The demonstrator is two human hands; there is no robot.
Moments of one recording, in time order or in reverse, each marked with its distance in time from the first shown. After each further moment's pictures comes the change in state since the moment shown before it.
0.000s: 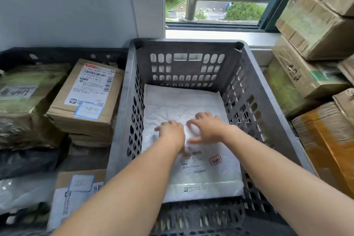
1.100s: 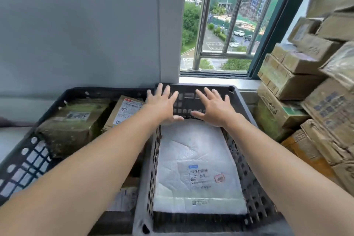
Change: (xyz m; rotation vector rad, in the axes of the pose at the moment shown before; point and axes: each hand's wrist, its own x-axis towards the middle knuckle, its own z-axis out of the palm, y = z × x) left_hand -0.113 -0.110 -0.139 0.061 0.478 -0.039; right_hand -0.068 -0.042 -0.160 -0.027 0.443 0.173
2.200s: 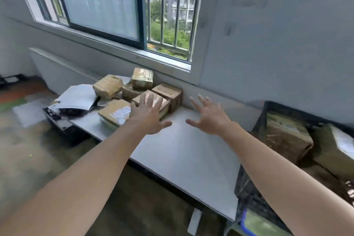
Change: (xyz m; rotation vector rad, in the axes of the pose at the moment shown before) left_hand -0.495 -0.569 0.201 -0.202 0.013 -0.672; right_hand -0.085 -0.744 -0.009 -0.063 0.060 -0.616
